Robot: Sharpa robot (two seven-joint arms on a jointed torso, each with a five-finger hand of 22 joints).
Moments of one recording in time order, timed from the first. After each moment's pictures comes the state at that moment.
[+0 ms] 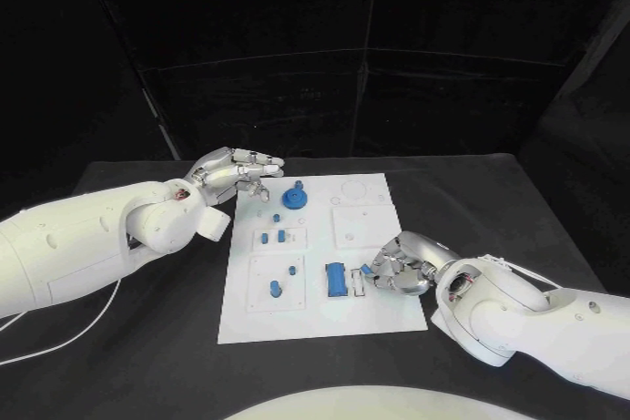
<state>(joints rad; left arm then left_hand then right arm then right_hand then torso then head) 1.24 -0.82 -0.12 1.36 -0.05 0.00 0.31 1.28 -0.05 0.37 -0.11 0.05 1.01 0.18 0.12 0.07 1.06 0.11 0.28 0.08 1.19 0.02 1.09 0.57 0.17 1.22 0.12 0.59 0.60 0.96 -0.99 -0.05 1.91 -1.35 -0.50 -0.52 1.38 -0.10 0.13 0.26 0.47 1.07 0.08 0.27 0.28 1.36 0.00 1.18 1.20 1.47 -0.07 1.45 1.31 0.08 1.39 0.04 1.39 1.25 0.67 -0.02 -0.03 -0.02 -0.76</state>
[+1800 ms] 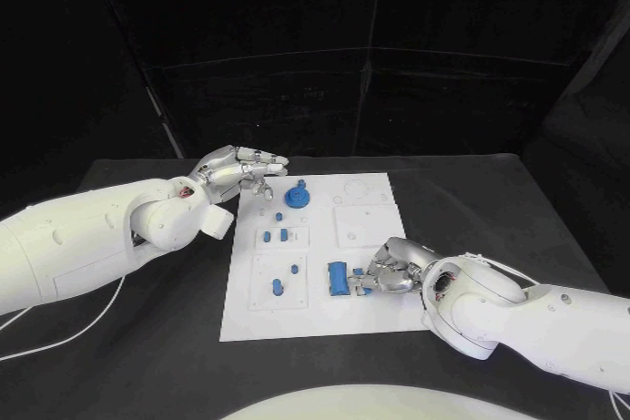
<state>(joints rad) 1.24 -0.82 -0.12 1.36 -0.05 0.00 0.31 1.29 -0.04 0.37 -0.11 0.05 1.01 0.18 0.12 0.07 1.06 0.11 0.28 0.08 1.19 0.02 1.09 0.57 0.17 1.22 0.12 0.59 0.60 0.96 -0.90 -0.05 1.84 -1.32 -0.42 -0.58 1.11 -0.06 -0.10 0.29 0.19 1.11 0.06 0.31 0.35 1.39 -0.02 1.21 1.24 1.47 -0.07 1.45 1.31 0.08 1.40 0.04 1.39 1.25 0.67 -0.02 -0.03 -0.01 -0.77</state>
